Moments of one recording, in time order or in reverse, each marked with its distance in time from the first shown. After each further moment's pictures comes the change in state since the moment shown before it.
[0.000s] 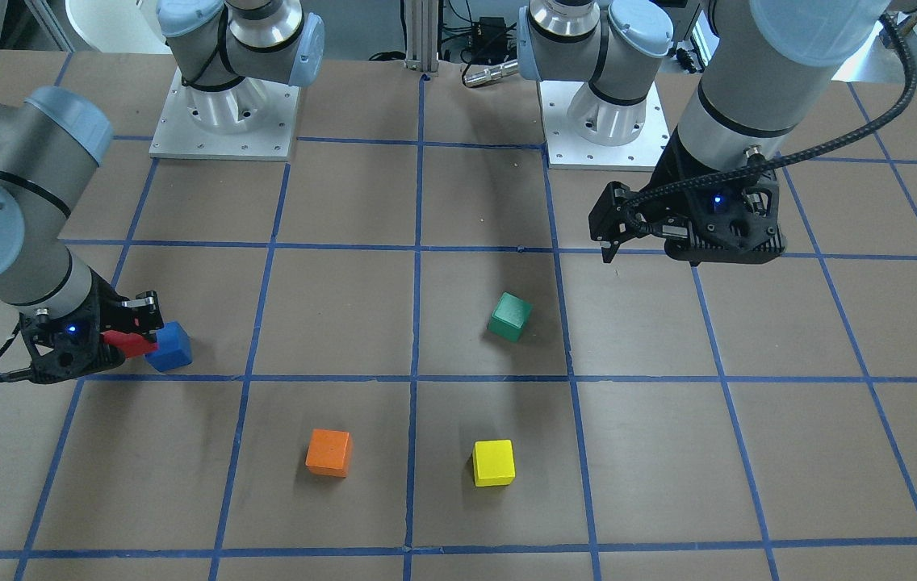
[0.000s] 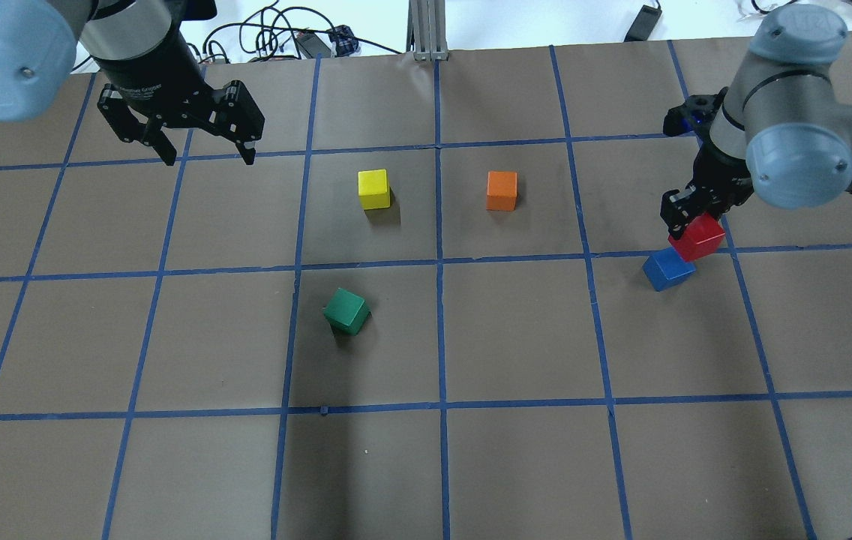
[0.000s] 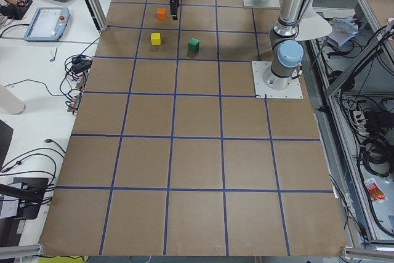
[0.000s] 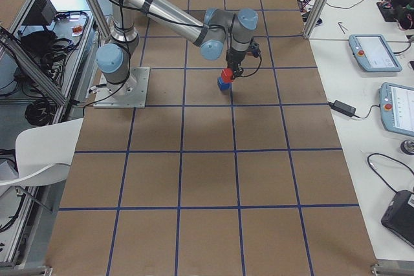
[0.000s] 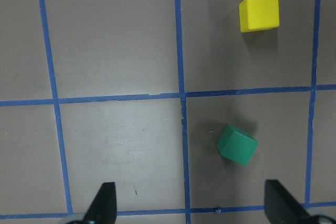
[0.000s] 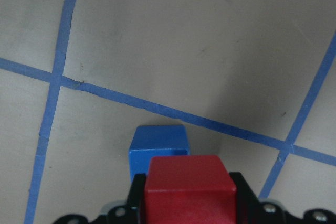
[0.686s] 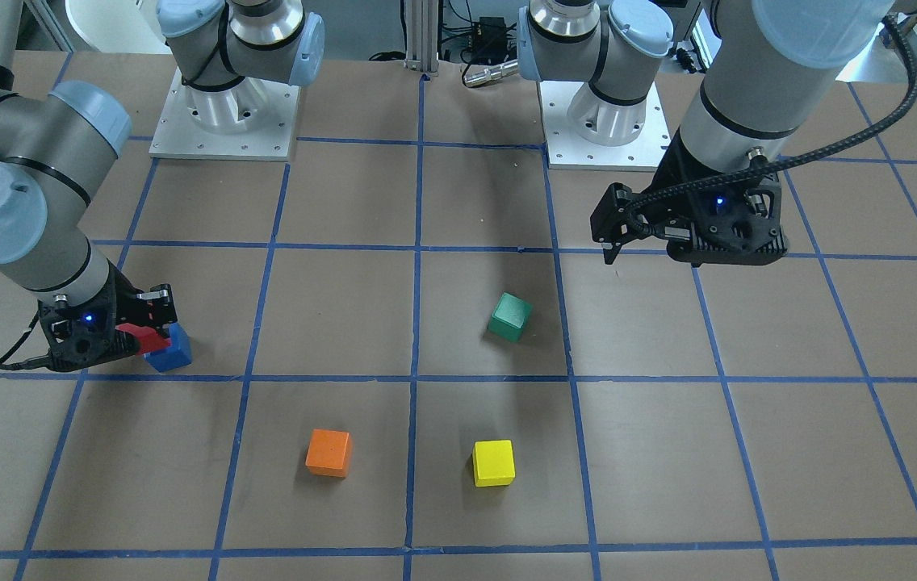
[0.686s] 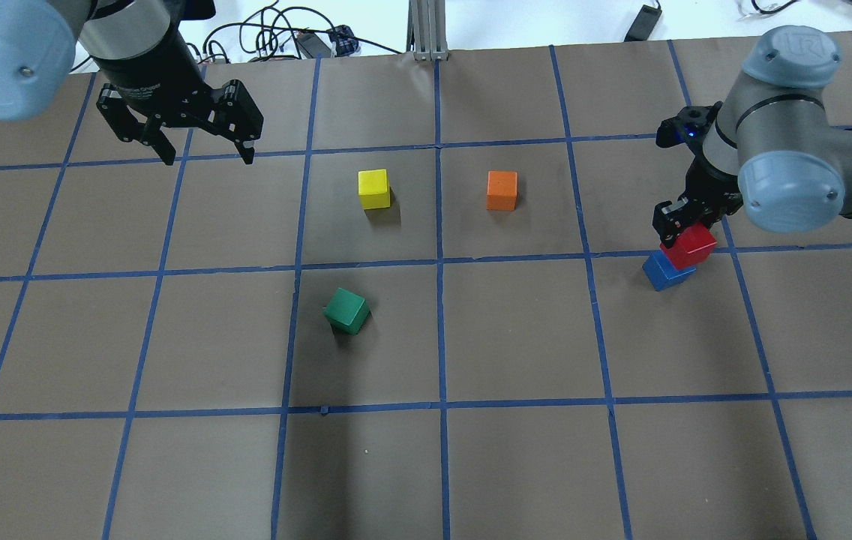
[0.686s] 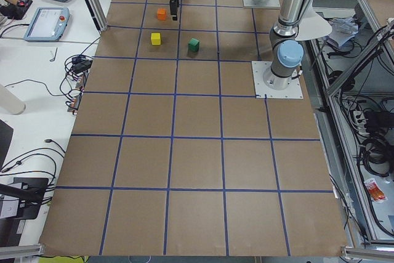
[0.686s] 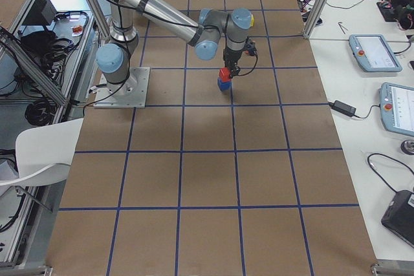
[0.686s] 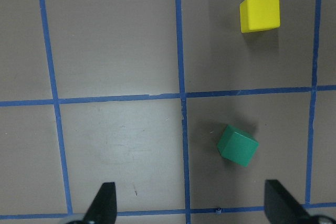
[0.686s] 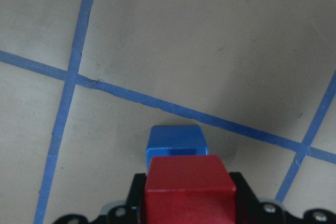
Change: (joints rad) left arm 0.003 -0.001 0.000 0.001 0.000 0.000; right arm 0.008 -0.027 0.041 -0.036 0.022 0.001
